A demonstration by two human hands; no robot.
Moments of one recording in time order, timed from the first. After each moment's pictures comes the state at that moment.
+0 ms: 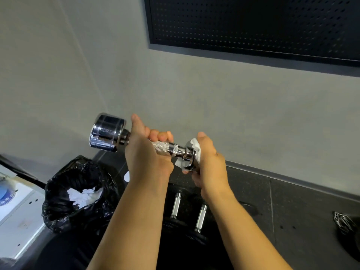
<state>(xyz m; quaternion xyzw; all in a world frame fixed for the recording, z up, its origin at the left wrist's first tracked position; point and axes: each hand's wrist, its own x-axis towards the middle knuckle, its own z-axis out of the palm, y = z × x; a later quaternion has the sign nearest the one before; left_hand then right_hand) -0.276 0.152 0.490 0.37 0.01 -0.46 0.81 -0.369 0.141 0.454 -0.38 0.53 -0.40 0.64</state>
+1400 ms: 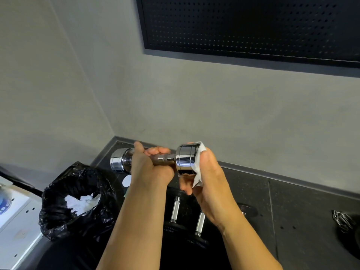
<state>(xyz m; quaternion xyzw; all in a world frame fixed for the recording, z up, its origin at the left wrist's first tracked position) -0.272 0.146 0.466 0.32 0.19 -0.56 0.74 -0.395 0.161 0.431 -0.49 0.30 -0.43 0.69</state>
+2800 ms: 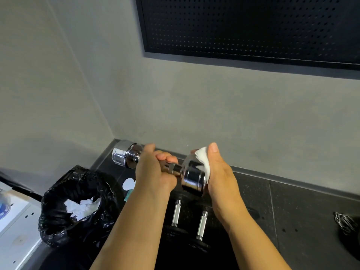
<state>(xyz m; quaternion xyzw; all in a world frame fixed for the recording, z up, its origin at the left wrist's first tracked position) -0.273 0.140 0.461 0.39 0.12 -0.57 0.71 -0.395 0.150 0.445 -0.45 0.47 -0.44 0.62</state>
